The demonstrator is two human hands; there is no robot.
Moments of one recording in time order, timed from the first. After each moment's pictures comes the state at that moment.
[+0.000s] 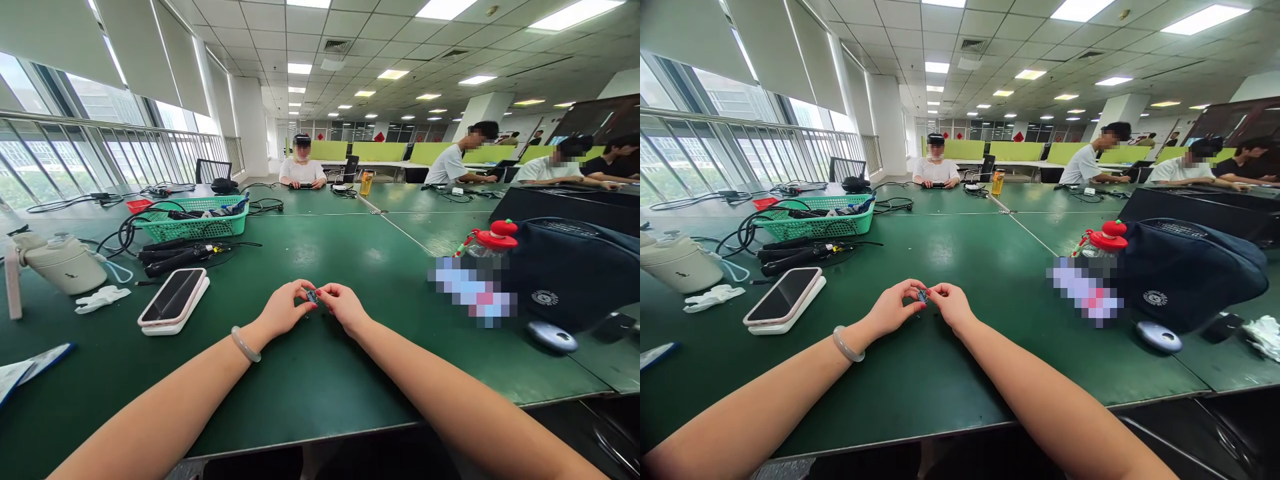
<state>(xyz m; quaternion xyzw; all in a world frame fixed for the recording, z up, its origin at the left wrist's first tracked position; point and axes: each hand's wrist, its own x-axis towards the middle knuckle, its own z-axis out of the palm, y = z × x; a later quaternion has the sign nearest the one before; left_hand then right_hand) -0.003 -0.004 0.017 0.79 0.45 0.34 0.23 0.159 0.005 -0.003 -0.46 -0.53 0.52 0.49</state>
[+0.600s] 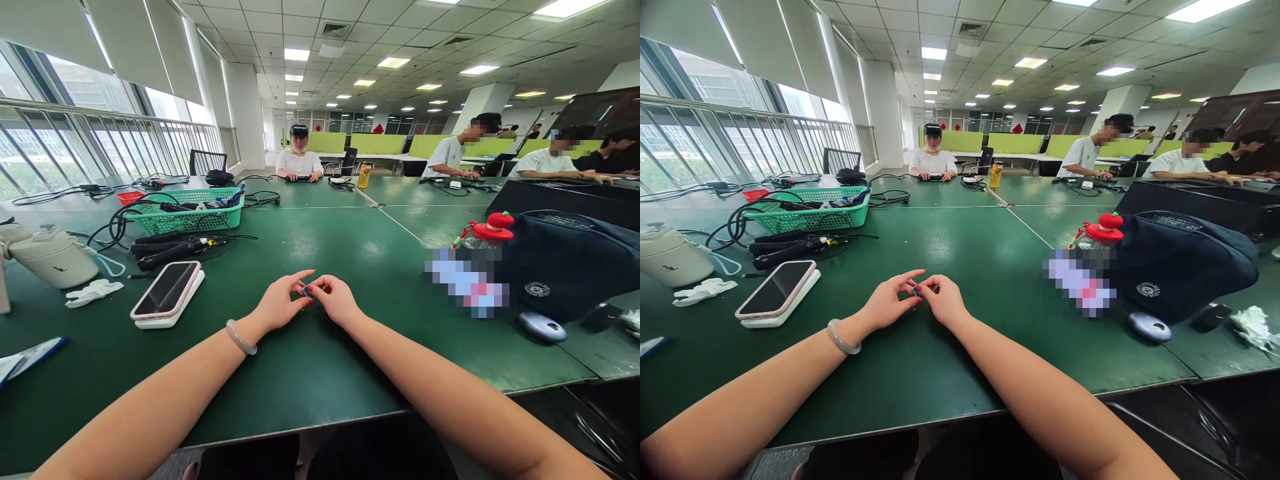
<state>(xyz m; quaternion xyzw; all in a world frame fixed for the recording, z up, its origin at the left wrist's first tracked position) -0.003 -0.009 0.019 0.80 0.44 0.33 0.25 0.156 0.001 -0.003 -0.48 -0.64 0.37 0.47</state>
